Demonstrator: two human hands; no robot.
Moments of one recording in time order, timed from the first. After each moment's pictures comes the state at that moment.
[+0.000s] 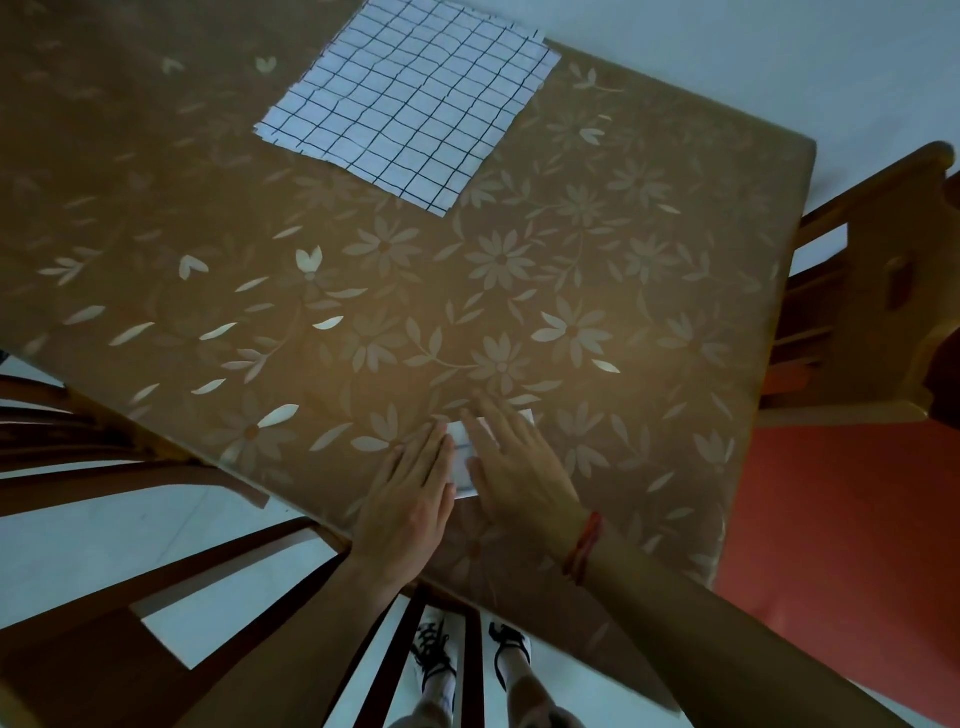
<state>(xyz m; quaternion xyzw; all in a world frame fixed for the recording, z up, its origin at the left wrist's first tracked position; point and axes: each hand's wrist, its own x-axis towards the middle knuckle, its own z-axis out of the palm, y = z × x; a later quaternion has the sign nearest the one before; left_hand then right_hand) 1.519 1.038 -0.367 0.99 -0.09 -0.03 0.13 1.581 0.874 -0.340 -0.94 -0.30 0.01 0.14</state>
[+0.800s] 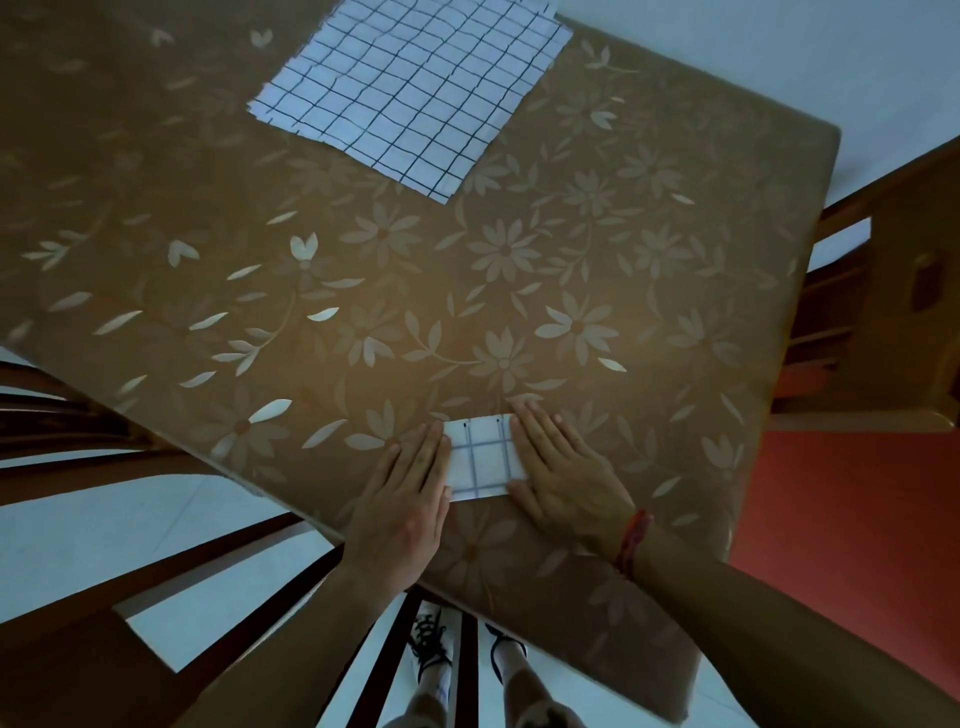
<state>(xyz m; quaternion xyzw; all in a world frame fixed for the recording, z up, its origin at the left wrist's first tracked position) 1.517 1.037 -0.364 0.99 -0.08 -0.07 0.10 1.592 0.812 -0.367 -0.93 -0.35 0.12 -0.01</state>
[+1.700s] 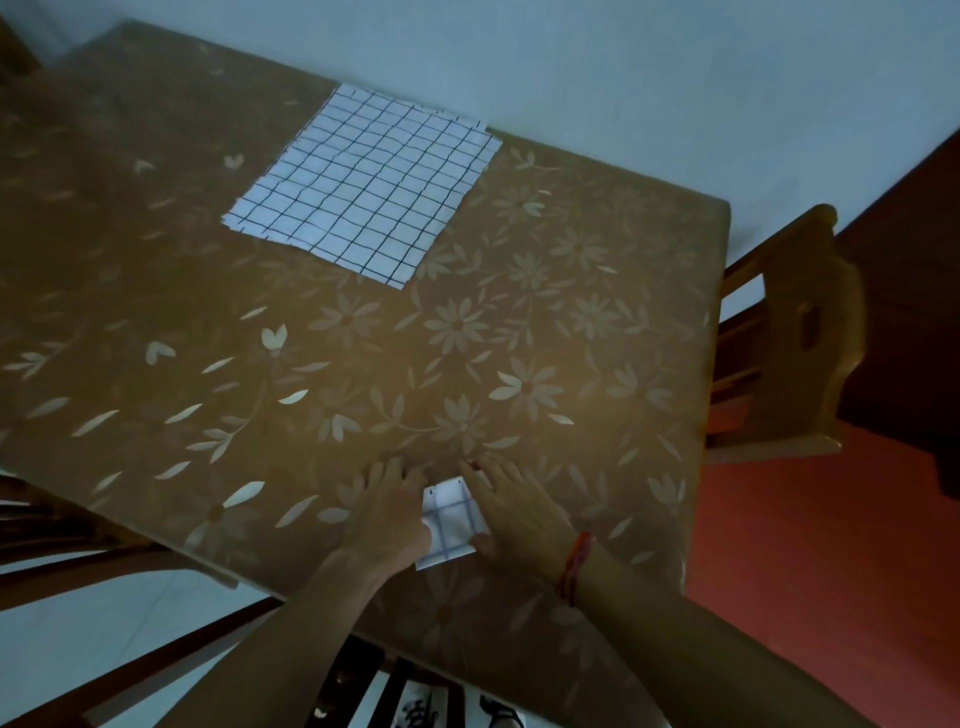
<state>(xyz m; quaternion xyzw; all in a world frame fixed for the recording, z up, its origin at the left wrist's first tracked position) 1.590 1.024 -0.323 0.98 -0.02 -0.16 0.13 1.609 0.836 -0.327 -0.93 -0.30 0.16 0.10</state>
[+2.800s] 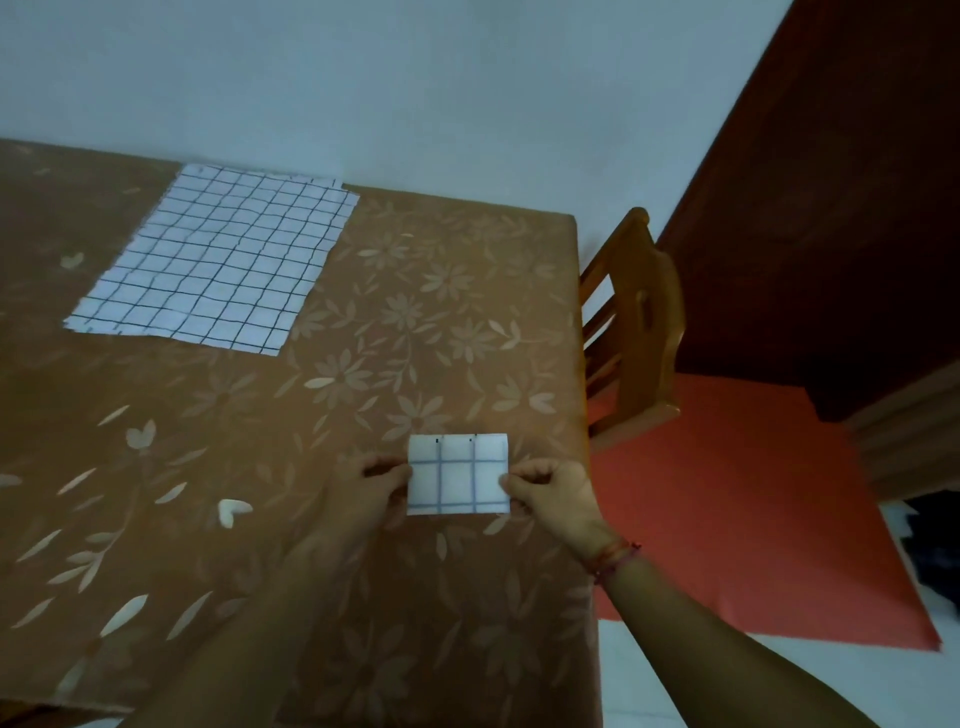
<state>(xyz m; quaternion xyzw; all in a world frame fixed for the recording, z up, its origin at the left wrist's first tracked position) 1.654 0.933 -0.279 0.73 0.19 -0.18 0.63 1.608 0.713 -0.266 -0.78 0.21 0.09 0.59</state>
